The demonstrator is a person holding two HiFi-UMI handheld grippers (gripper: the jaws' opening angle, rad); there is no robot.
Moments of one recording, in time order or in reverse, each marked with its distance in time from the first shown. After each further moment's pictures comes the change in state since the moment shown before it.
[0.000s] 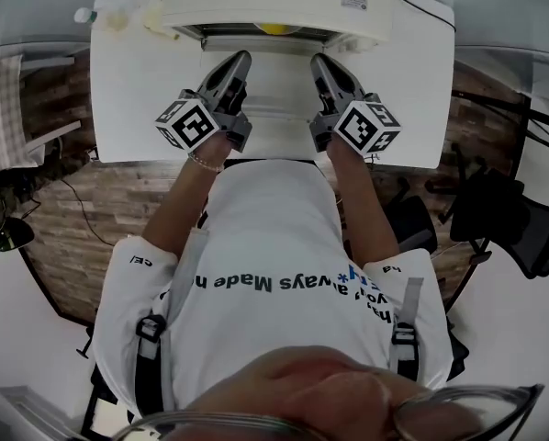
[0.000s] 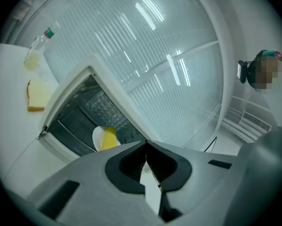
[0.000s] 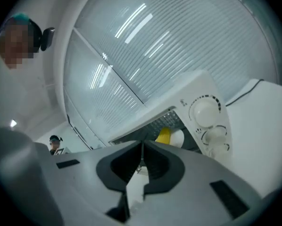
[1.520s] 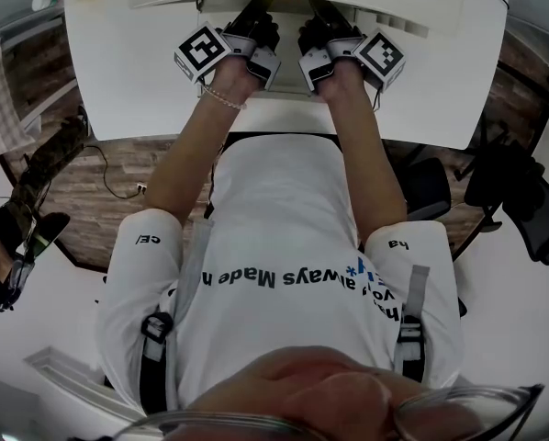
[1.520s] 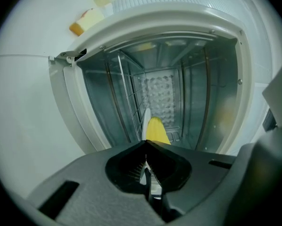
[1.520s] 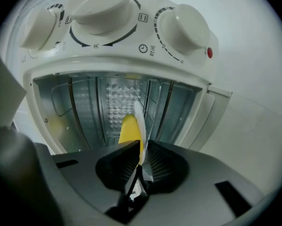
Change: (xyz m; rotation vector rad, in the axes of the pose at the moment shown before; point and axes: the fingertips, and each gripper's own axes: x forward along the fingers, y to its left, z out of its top) left arm 0.073 0.141 -0.053 -0.565 -0.004 0.147; right arm 0.107 -0.089 -0.079 0.892 -0.057 -0.071
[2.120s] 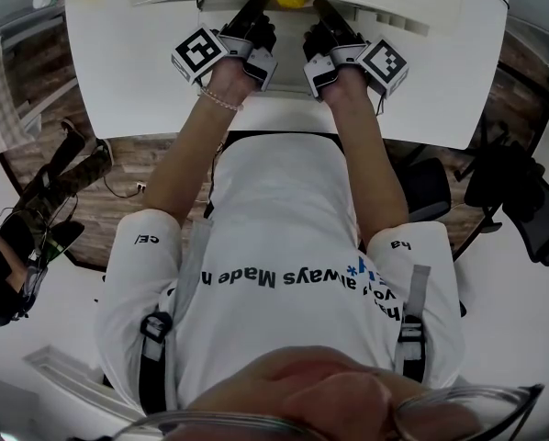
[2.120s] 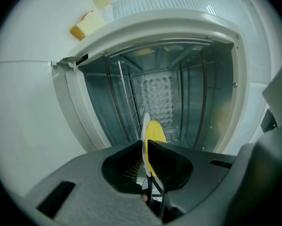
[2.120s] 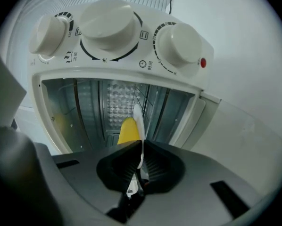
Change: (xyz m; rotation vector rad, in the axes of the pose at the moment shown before) left arm -0.006 -0.001 0.002 0.003 -0.001 -0.012; right arm -0.015 -0.005 0.001 -0.033 0.004 -0.022
